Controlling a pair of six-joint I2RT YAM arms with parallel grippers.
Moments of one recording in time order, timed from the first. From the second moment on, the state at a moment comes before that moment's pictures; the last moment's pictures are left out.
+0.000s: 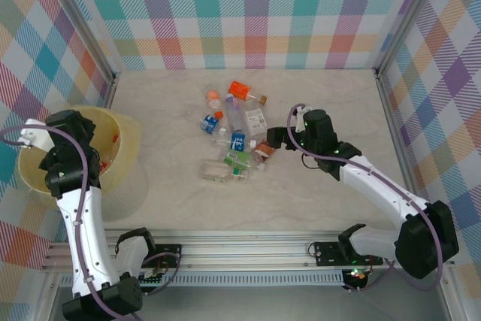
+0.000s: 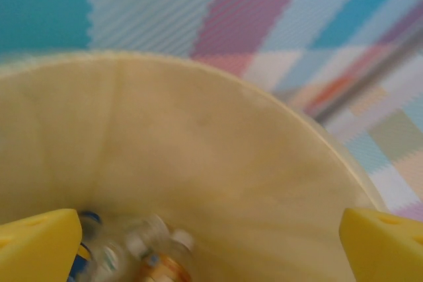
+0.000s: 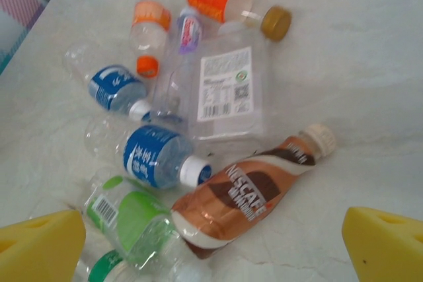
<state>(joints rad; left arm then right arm) 0.32 0.87 1.16 -0.80 -0.47 -0.70 0.52 1.22 0.85 -0.23 -0.08 0.38</state>
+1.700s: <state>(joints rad) -0.17 0.99 1.10 -0.50 0.24 -0.79 0.93 1.90 1.19 -0.37 -0.19 -0.31</state>
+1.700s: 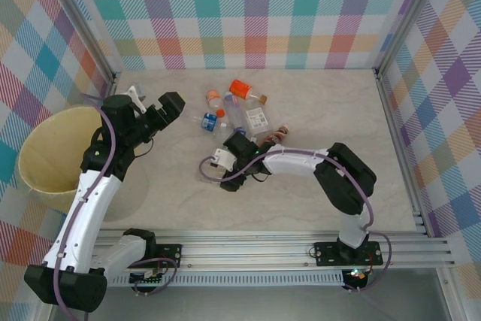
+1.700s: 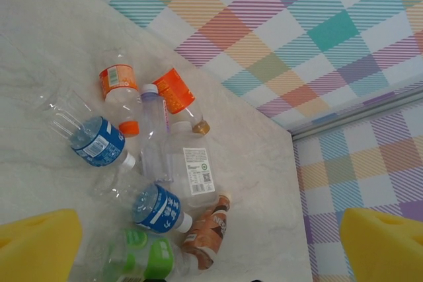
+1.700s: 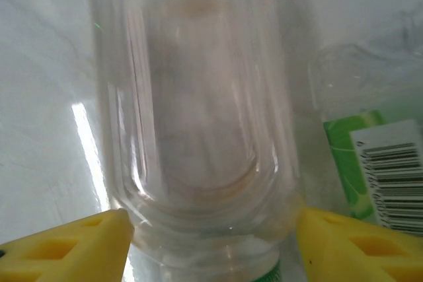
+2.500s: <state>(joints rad) -0.25 1.09 1.12 -0.50 0.22 -0.79 0.95 1.77 1.03 -0.24 -0.06 -0.25</state>
